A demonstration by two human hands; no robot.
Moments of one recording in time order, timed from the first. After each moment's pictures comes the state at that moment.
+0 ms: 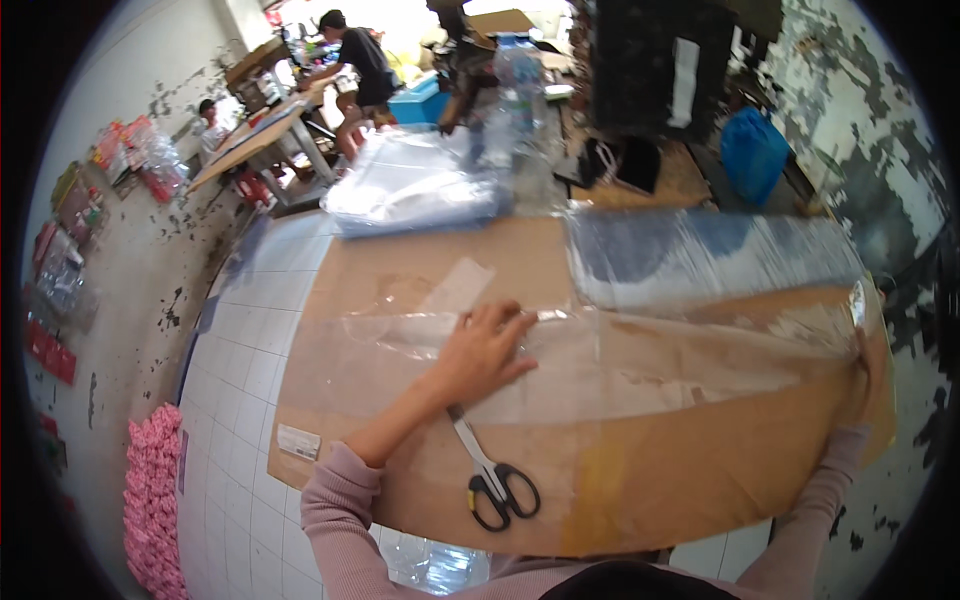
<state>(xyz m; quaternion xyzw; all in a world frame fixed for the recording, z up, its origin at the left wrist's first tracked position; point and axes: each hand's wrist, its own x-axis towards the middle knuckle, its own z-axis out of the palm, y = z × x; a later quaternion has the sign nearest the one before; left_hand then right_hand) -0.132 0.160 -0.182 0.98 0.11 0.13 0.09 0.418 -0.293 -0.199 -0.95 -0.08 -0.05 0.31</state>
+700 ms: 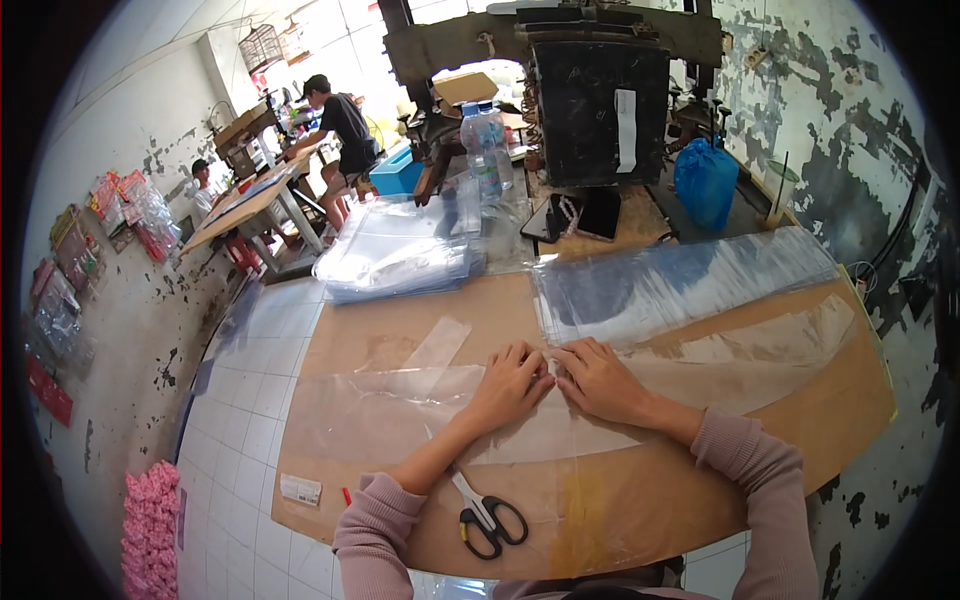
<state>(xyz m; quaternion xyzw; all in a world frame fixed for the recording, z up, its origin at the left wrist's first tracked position) -0.070 0.137 -0.207 0.95 0.07 0.26 0.18 0.068 0.014 -0.201 -0.61 -0.72 -0.10 0.30</state>
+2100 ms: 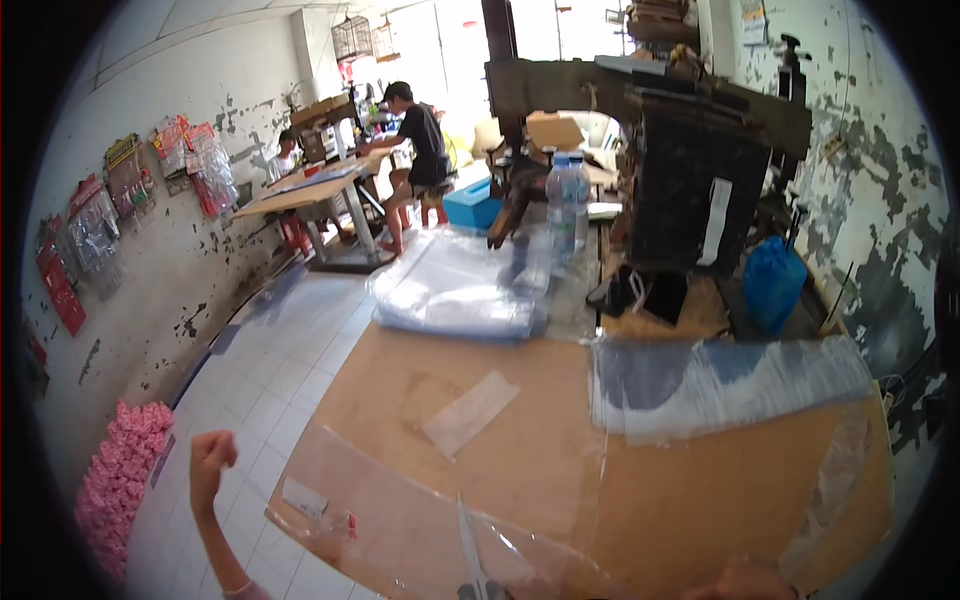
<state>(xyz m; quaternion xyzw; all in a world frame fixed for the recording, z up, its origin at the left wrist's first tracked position) -0.442 0.192 -0.094 0.73 0.50 0.37 0.28 0.057 -0.172 -0.094 -0.62 -0.72 0.30 -0.01</state>
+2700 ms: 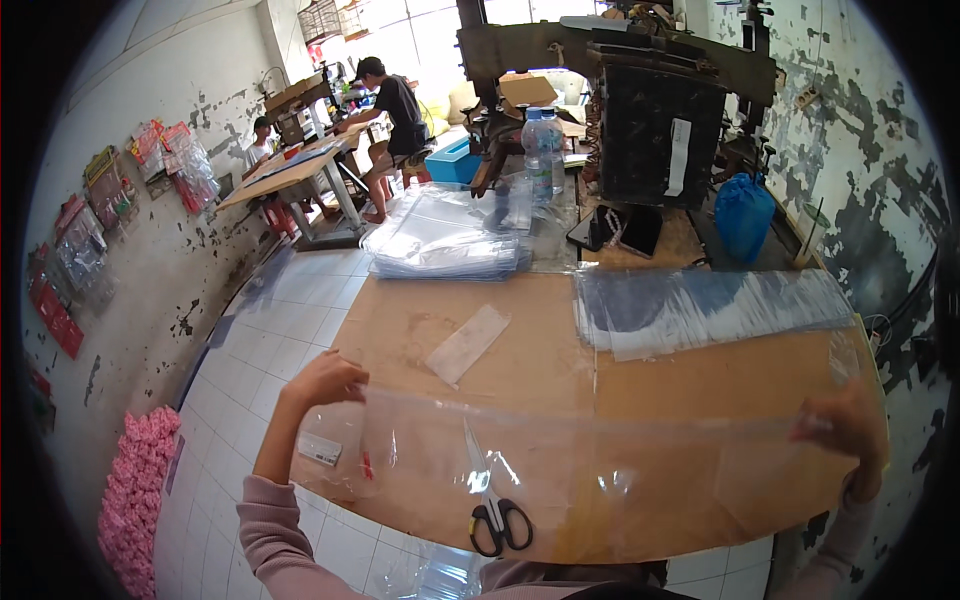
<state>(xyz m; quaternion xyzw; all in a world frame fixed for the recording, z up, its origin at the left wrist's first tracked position) -0.304 0.233 -0.111 0.96 0.26 -0.11 0.02 0.132 -0.196 -0.025 -0.75 -0.65 -0.06 -0.01</state>
